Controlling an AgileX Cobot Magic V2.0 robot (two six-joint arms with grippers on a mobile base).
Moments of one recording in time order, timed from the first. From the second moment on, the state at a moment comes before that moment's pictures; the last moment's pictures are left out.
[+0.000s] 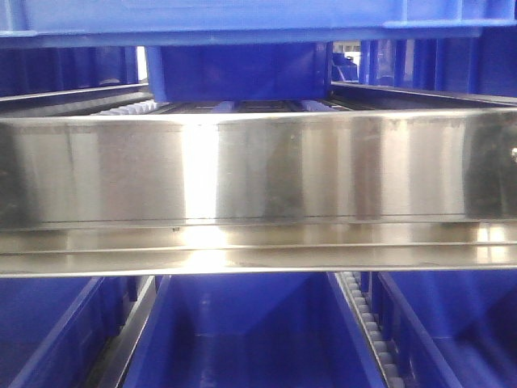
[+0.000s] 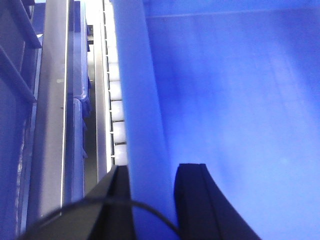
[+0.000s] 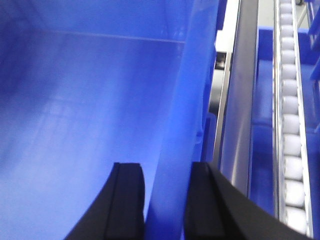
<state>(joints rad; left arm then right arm) -0.29 1.66 -2.03 0.12 1.29 -0.25 0.39 1.61 -1.95 0.08 1.13 0.14</state>
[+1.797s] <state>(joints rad) -0.29 1.66 -2.03 0.14 1.23 -0.25 0.39 1.61 -1.95 0.06 1.08 0.14</state>
